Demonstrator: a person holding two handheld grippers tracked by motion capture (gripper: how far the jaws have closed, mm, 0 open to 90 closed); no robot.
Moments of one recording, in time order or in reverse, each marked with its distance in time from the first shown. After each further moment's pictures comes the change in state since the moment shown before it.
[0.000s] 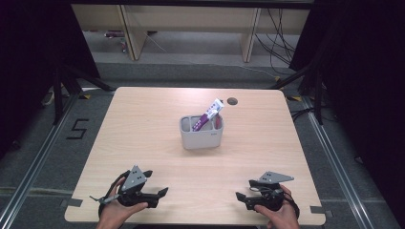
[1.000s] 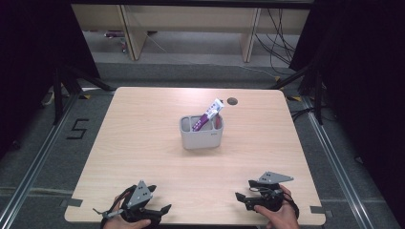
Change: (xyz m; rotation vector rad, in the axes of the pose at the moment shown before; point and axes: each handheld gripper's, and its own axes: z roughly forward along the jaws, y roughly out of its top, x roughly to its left) left arm -0.030 -0.024 0.001 0.062 -0.042 0.033; right arm 0.000 0.001 -0.001 0.002 -0.009 -0.028
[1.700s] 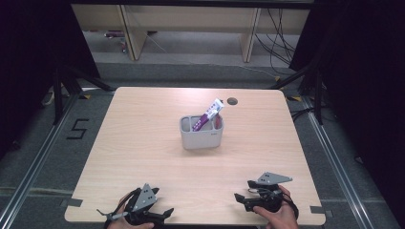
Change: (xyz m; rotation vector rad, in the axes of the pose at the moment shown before) left arm -0.007 -0.002 0.005 0.040 0.004 0.058; right arm 0.003 0.001 -0.001 0.006 0.006 -0.029
